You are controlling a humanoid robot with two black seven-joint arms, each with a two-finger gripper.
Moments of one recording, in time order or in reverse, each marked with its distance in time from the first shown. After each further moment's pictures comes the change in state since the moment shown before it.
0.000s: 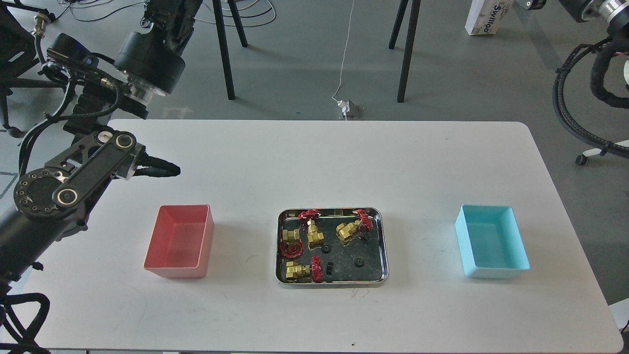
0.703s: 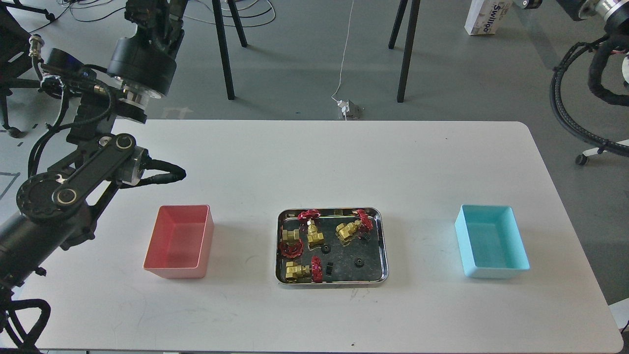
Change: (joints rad) left arm 0.019 0.035 0.106 -0.006 -0.050 0.048 -0.034; right arm 0.026 0.008 0.010 -0.002 0.003 -0.004 -0.030
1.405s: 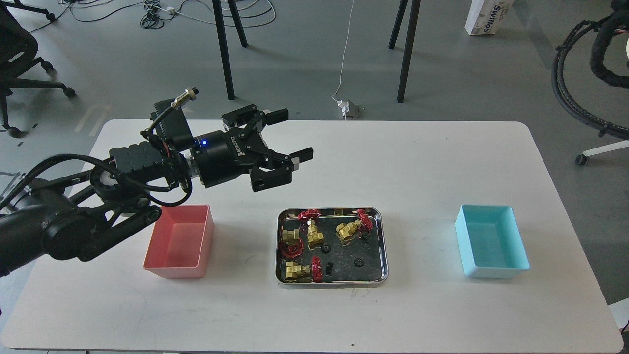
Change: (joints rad) left arm -0.129 0.098 0.436 -0.049 0.994 0.047 -0.001; right arm 0.028 0.016 0.007 -0.001 0.008 -0.052 0.007
